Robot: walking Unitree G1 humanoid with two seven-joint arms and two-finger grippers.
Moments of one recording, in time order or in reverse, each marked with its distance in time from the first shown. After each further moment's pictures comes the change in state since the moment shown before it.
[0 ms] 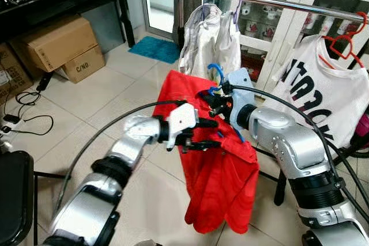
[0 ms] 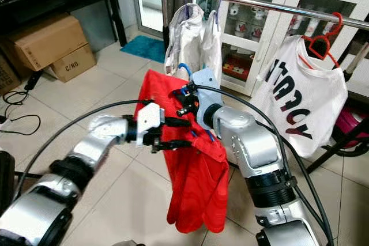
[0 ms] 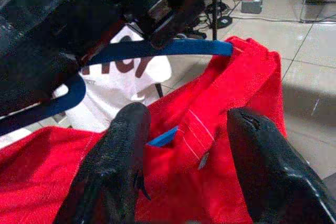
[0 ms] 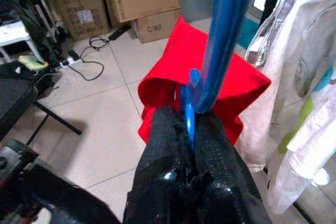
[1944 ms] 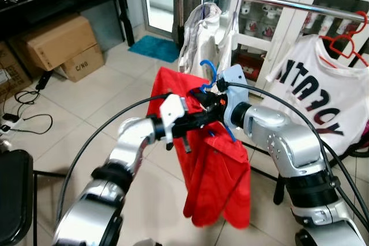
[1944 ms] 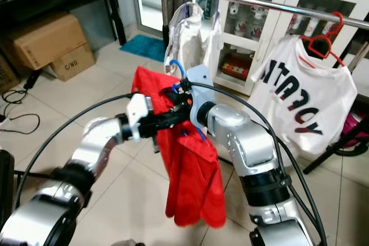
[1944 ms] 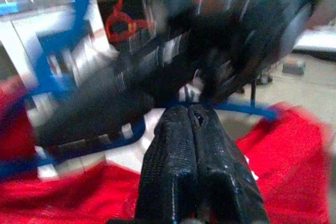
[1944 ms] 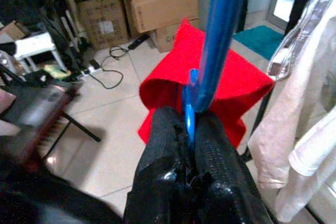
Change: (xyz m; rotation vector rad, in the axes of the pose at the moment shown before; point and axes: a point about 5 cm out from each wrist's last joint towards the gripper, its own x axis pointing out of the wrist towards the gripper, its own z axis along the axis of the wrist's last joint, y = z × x) left arm -0.017 0.001 0.008 -0.031 -0.243 0.205; right arm 0.003 0.007 0.006 0.021 -0.024 0.045
